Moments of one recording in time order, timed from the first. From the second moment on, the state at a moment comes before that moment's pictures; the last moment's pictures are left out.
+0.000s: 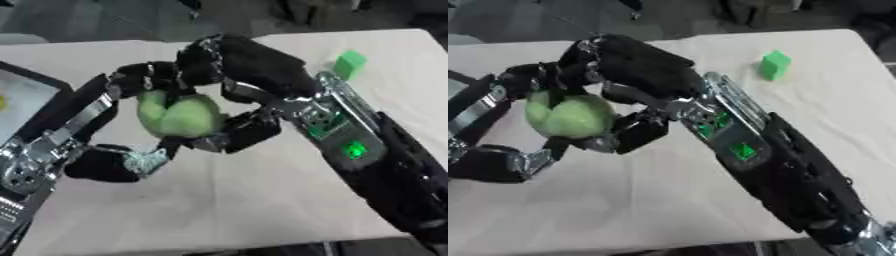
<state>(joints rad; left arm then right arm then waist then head) -0.48 0.48 -0.45 -1.98 -0.17 -0.02 -0.26 -0.70 -0.35 0.51 -1.90 0.58 -0.37 0.18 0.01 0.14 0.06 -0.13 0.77</state>
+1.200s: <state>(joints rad) -0.48 0.48 -0.47 -1.99 -0.04 0.08 -0.20 -0.69 -0.37 0.50 -1.98 0.87 -0.39 -0.10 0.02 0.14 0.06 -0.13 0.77</state>
